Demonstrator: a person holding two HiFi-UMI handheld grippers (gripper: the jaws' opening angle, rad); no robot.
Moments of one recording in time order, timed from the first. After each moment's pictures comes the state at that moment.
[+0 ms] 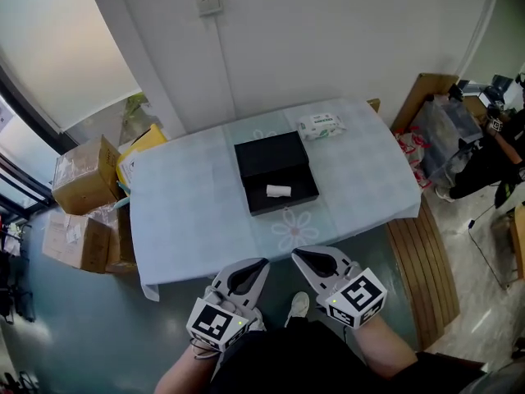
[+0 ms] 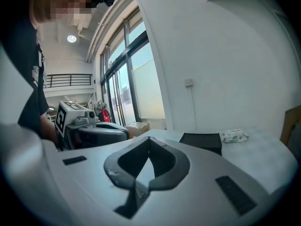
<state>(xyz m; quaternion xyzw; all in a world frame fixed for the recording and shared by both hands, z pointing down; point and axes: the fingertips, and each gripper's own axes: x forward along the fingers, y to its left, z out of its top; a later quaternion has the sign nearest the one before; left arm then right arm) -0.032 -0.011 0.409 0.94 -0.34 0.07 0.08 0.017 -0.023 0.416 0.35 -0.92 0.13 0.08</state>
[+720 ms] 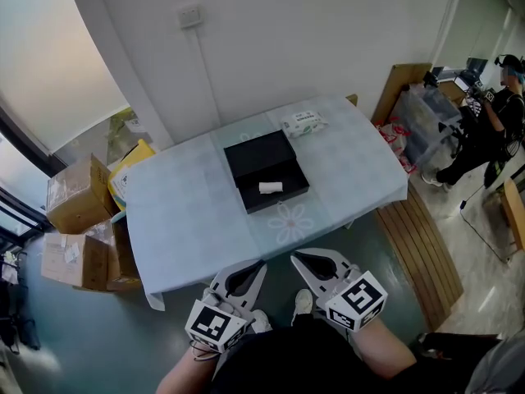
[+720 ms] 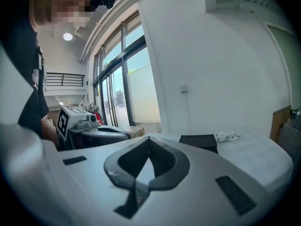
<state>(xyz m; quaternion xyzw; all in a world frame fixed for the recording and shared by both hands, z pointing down) -0.053 0.026 0.401 0.95 -0.29 0.06 0.06 0.002 0.025 0.397 0.41 -0.90 0.12 0.06</state>
